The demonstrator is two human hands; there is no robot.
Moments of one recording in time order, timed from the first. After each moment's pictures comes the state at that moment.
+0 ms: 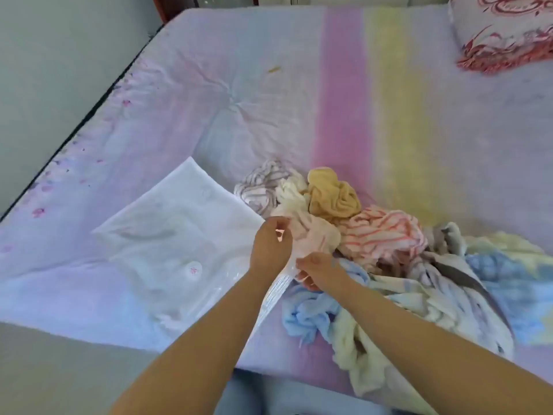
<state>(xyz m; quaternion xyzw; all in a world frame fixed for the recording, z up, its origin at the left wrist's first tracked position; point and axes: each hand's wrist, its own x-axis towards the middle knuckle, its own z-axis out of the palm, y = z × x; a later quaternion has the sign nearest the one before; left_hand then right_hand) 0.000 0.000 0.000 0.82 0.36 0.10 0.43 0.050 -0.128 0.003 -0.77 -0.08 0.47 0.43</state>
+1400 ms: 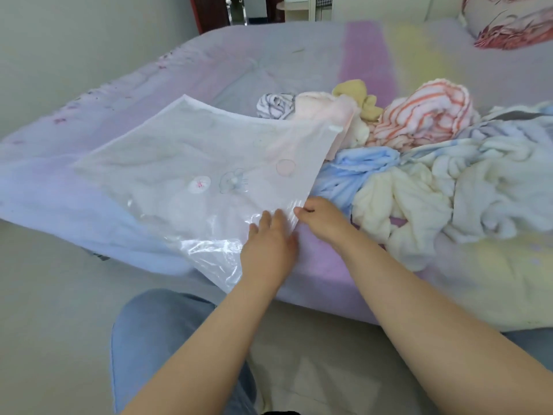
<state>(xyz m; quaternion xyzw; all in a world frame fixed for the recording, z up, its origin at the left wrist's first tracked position) -0.216 -0.116 -0.215 0.92 0.35 0.13 0.13 -0.096 -0.174 -0.191 -0.82 -0.33 0.21 0.42</state>
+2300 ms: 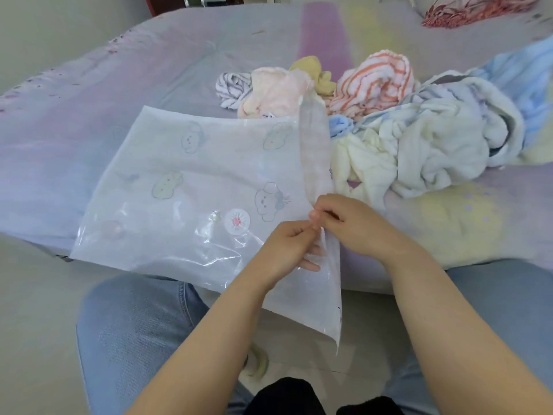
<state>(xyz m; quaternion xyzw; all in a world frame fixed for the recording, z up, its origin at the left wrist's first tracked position) -0.239 -0.209 -0.177 0.74 0.18 0.02 0.65 -0.128 -0.318 -0.162 -0.82 -0.44 0.15 0.34</state>
